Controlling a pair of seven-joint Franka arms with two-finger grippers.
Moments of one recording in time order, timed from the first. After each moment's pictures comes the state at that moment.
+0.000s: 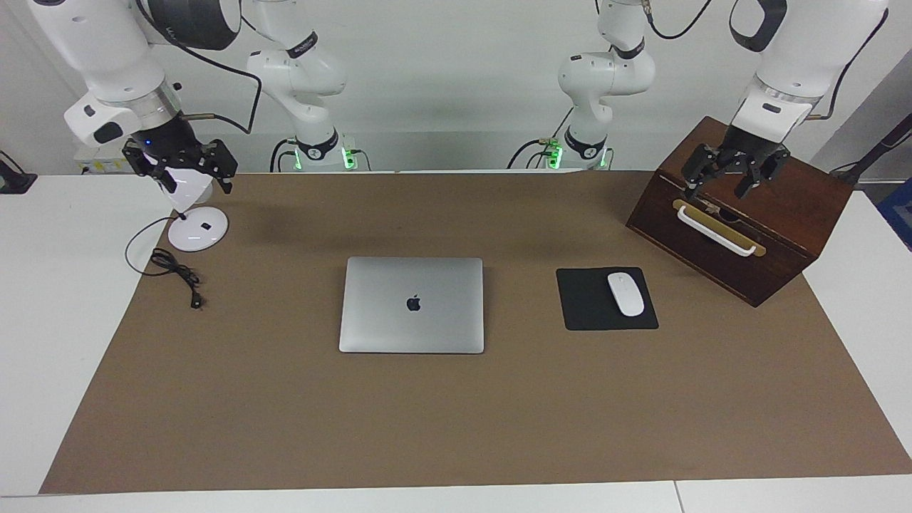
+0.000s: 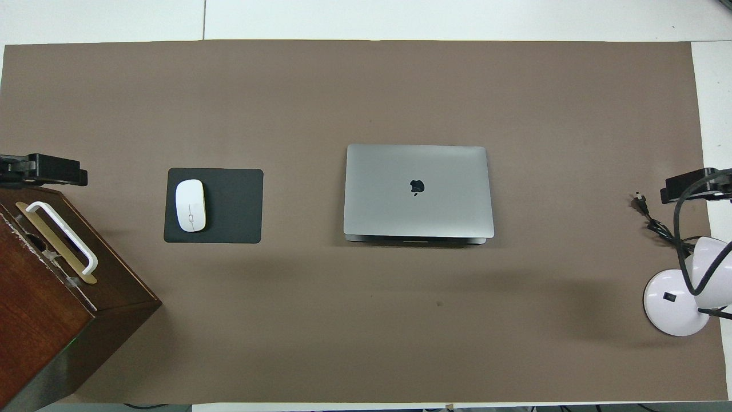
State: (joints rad) left arm -0.04 -0.09 0.02 -1.71 -0.03 1.70 0.01; right arm -0.11 -0.08 0.03 -1.70 -0.03 1.57 -0.05
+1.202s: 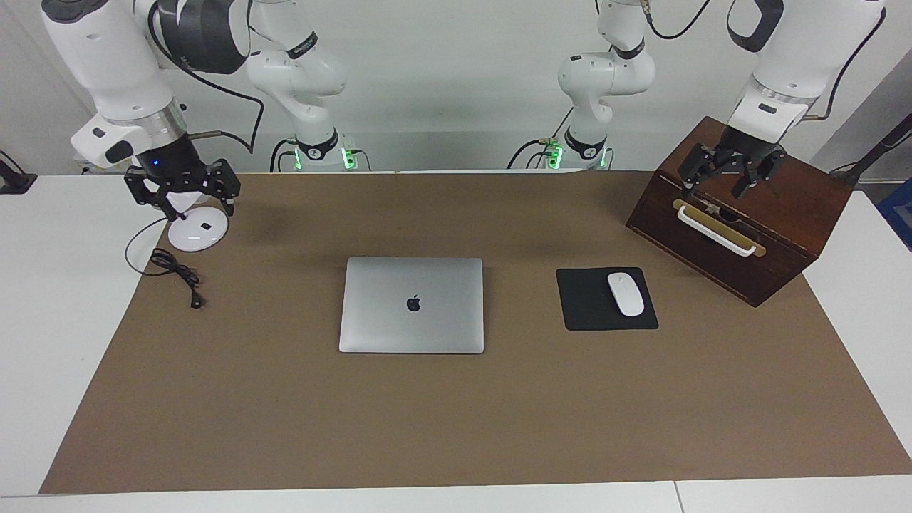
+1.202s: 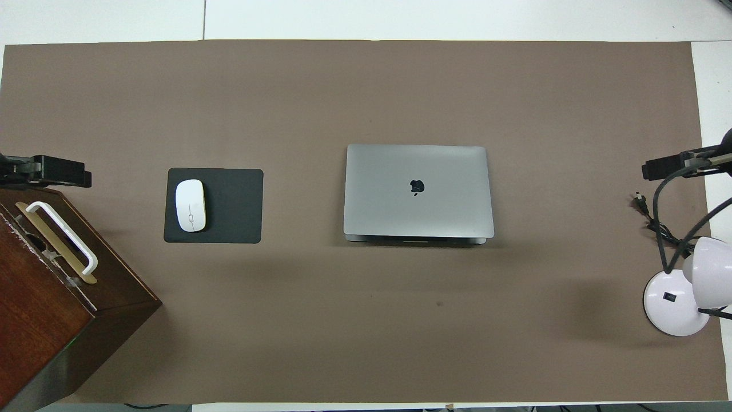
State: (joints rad) left arm -0.04 -0.09 0.01 -1.71 -0.03 1.69 0.01; right arm -0.11 -0.05 0.04 -1.79 -0.01 1.86 -0.19
